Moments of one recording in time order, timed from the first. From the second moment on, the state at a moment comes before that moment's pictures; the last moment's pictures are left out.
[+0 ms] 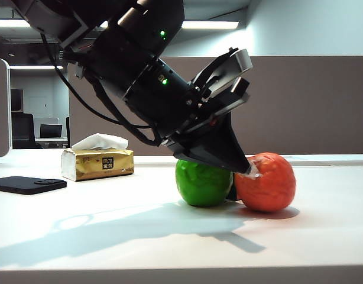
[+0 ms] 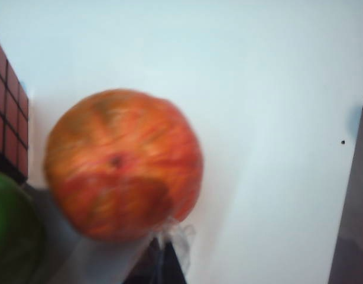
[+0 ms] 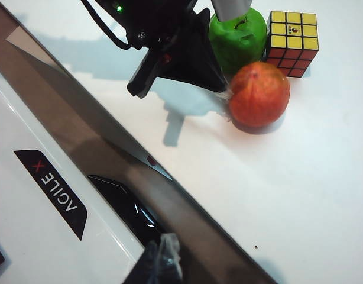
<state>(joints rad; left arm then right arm) -0.83 1.71 0.92 0.11 0.33 0.02 1.06 0.58 1.03 -1.22 0.16 0.18</state>
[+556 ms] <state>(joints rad) -0.89 1.71 0.92 0.16 0.29 0.02 1.06 0.58 1.03 -1.22 0.18 0.19</state>
